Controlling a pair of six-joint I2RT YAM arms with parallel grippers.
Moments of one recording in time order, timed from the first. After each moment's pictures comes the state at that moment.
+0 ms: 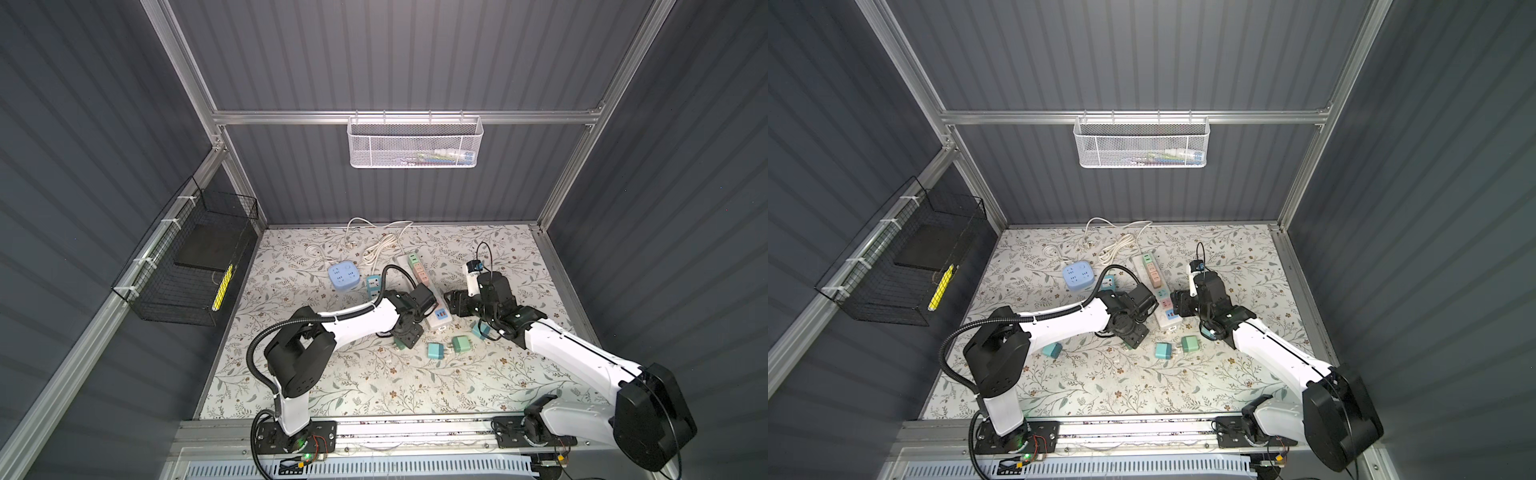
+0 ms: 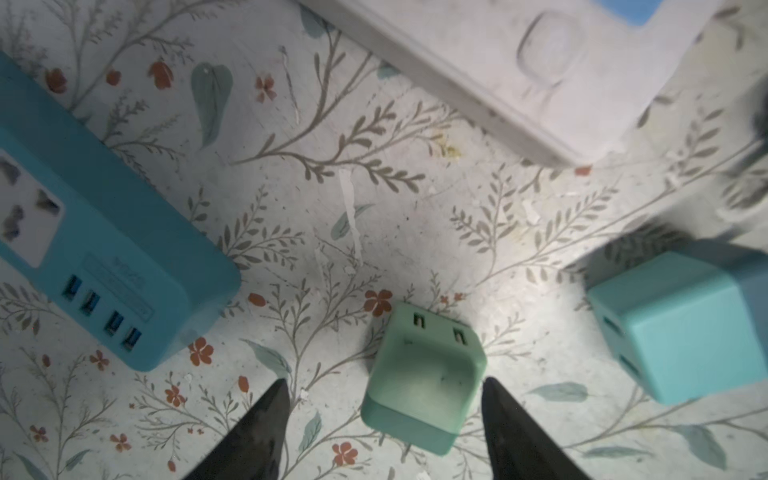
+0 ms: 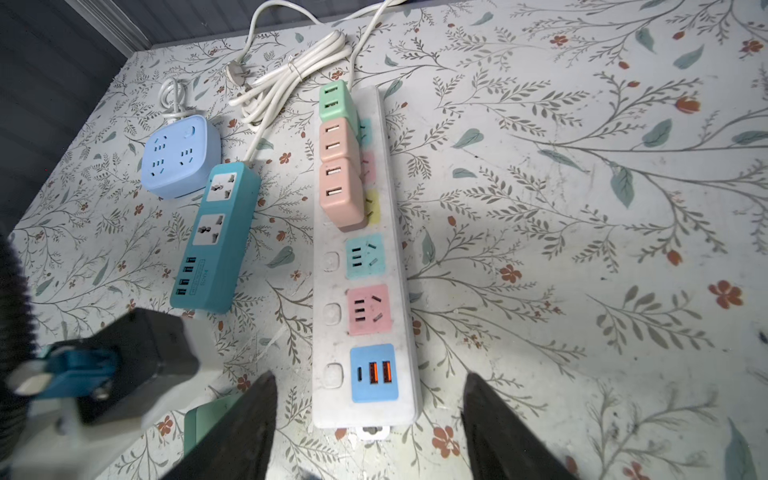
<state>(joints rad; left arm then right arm) -0.93 1.86 1.30 -0.82 -0.15 -0.14 0.49 1.23 0.73 -0.13 -0.01 0.34</state>
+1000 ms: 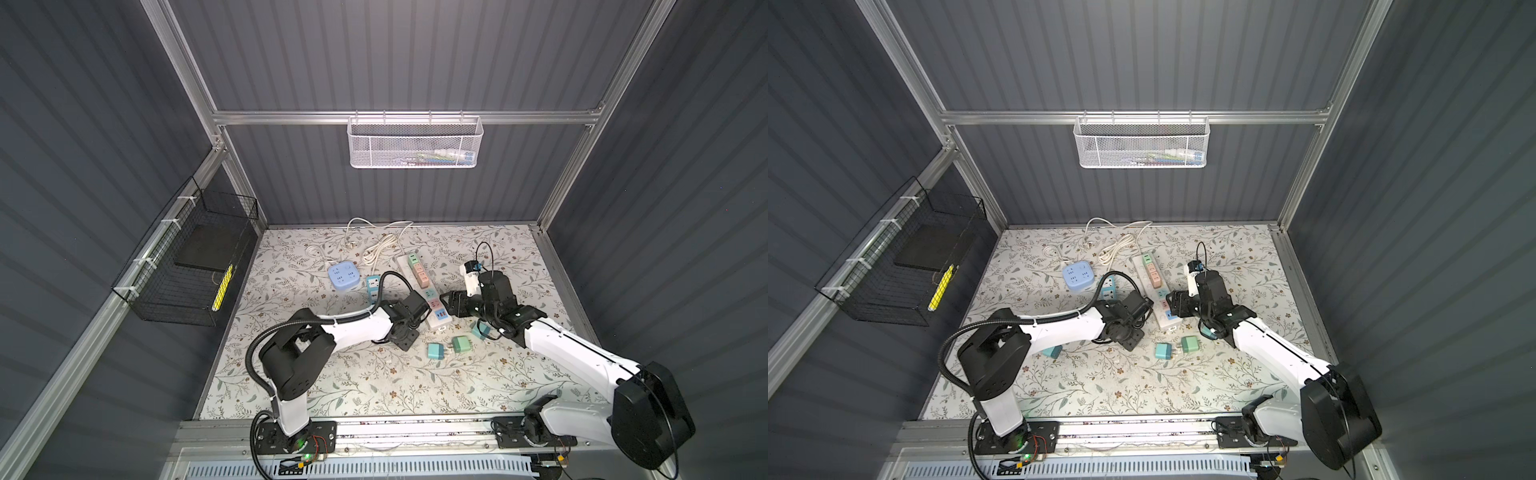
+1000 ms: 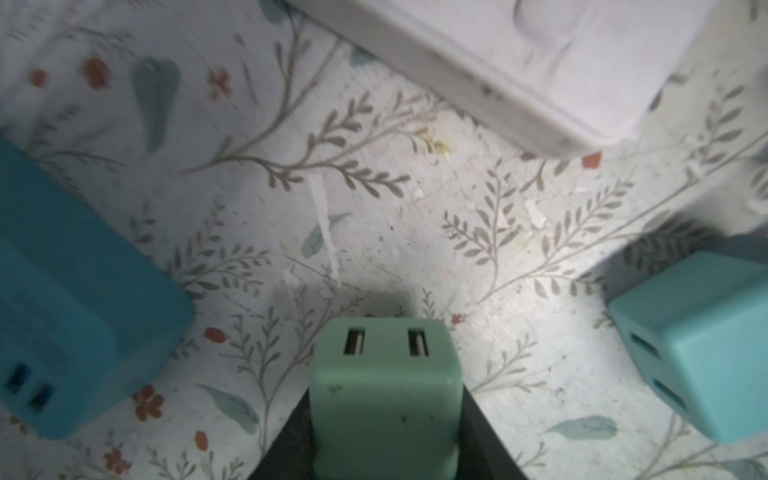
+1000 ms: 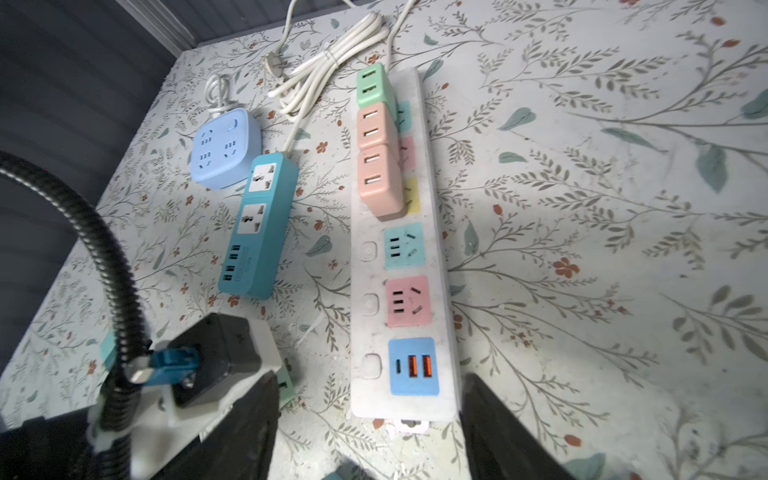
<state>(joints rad) -0.92 1.73 1.07 -0.45 -0.16 -0.13 0.47 1.25 0.73 -0.12 -0.19 0.39</state>
